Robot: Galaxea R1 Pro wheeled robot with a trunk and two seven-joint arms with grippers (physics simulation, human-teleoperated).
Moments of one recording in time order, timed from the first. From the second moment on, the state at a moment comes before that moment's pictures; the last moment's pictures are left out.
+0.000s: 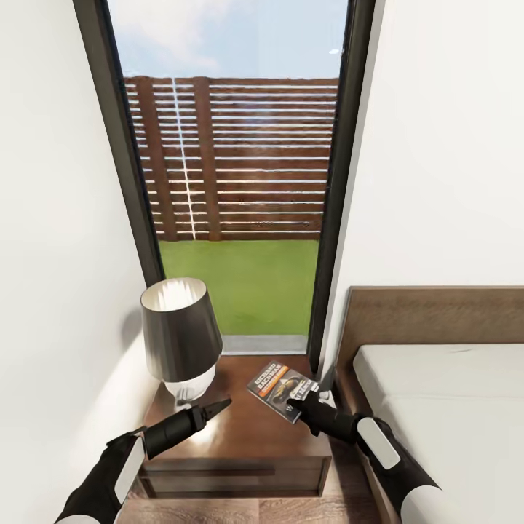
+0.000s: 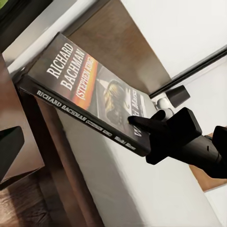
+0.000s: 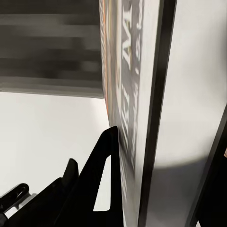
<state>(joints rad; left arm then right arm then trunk) -0.44 0.00 0.21 -0.78 0.24 0.43 -1.07 -0.54 -0.01 0.07 -0.64 -1.05 0.72 0.38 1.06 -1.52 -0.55</state>
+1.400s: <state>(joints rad) -0.44 0.00 0.22 -0.78 0.25 0.53 -1.11 -0.54 -0.01 0.07 -0.64 -1.05 0.72 0.38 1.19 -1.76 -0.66</state>
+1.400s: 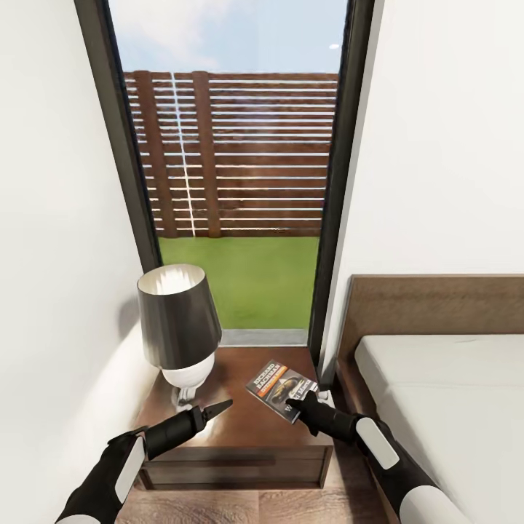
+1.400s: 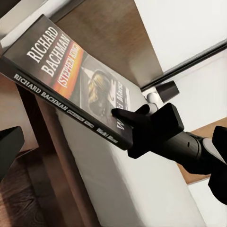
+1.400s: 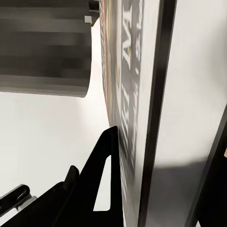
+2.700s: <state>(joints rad) -0.44 0.01 0.22 -0.78 0.24 0.53 -1.25 -0.54 0.00 0.07 -0.64 -1.05 0.71 0.38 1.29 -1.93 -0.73</state>
